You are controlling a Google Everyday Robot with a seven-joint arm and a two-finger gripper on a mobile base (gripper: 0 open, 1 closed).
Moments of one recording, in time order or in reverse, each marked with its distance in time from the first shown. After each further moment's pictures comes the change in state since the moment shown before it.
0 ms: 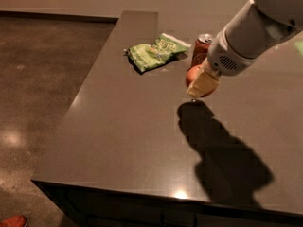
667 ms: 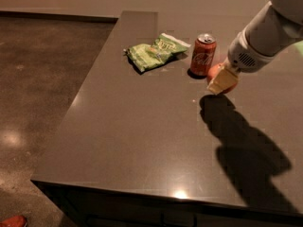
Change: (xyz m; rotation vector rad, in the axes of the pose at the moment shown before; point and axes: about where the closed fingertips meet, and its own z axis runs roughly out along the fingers) arm 0.046 -0.052 0.004 0.052 0.066 0.084
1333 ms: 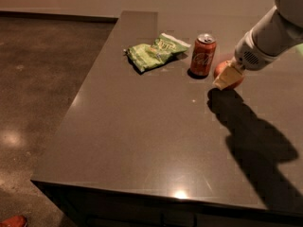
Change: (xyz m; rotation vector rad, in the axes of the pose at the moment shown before) arm 0.014 -0.039 0.015 0.046 -0.013 0.086
